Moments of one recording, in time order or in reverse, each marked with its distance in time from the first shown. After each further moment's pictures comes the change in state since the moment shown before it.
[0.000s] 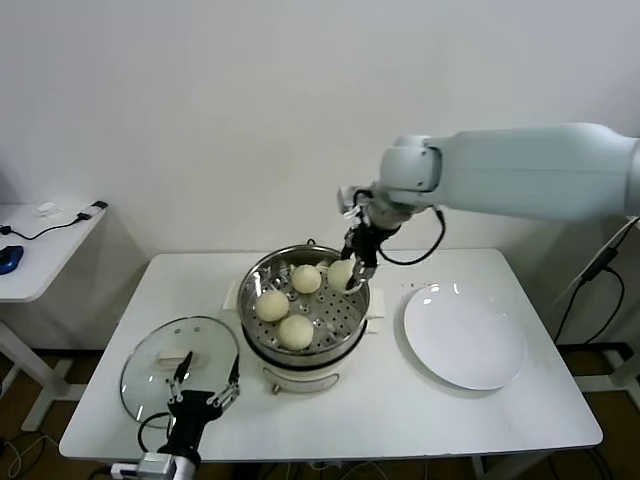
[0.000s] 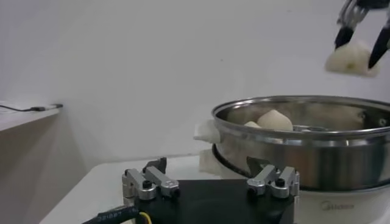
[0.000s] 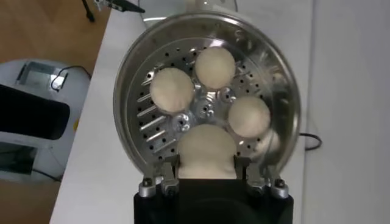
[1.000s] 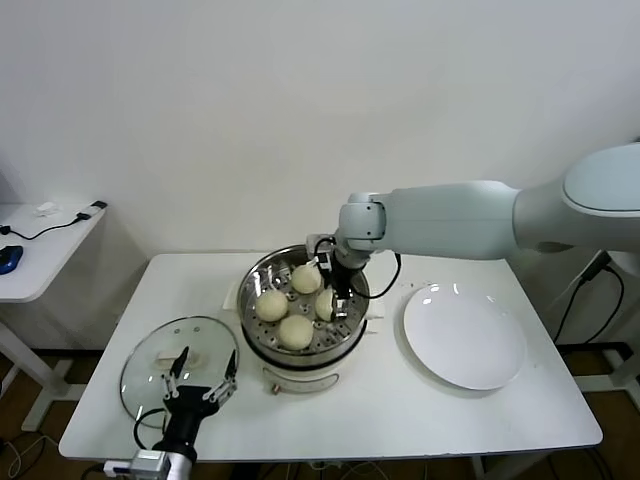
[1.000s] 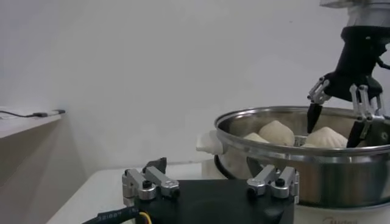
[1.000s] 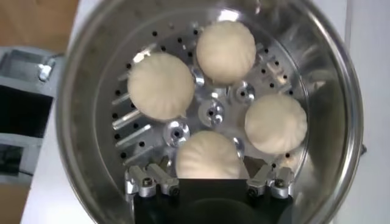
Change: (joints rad) left arm 0.000 0.009 -0.007 -0.030 -0.028 0.010 0.000; right arm -0.191 0.110 0.034 -0.142 -0.039 -0.016 0.050
